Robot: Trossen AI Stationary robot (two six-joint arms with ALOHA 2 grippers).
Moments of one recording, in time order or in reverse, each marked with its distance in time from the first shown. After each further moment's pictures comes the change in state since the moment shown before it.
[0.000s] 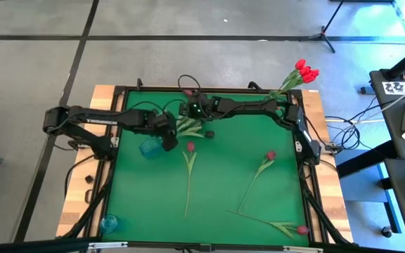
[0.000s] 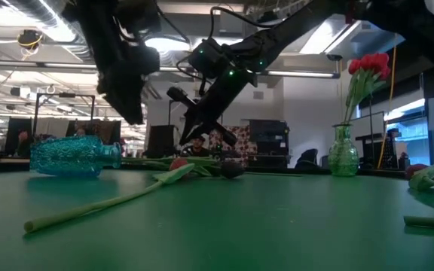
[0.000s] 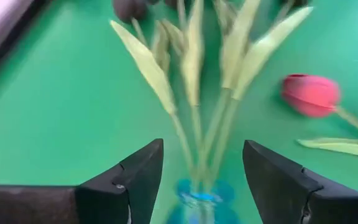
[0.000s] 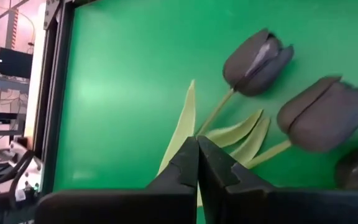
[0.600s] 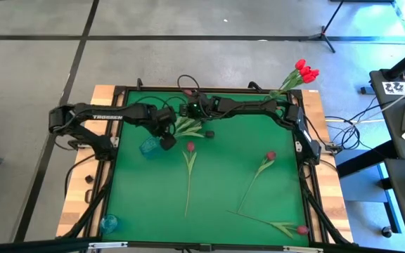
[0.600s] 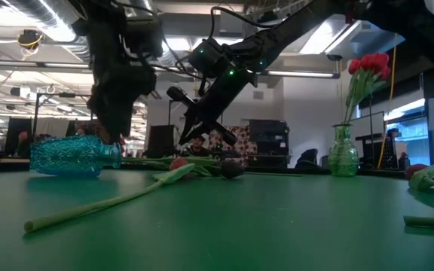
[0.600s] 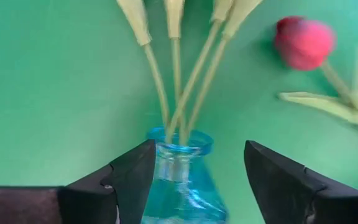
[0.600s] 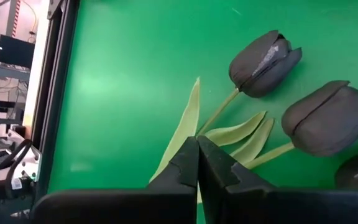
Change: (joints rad) left arm 0.136 0.049 0.017 -0.118 0.304 -0.054; right arm -0.001 0.000 -0.001 0.006 -0.016 -0.051
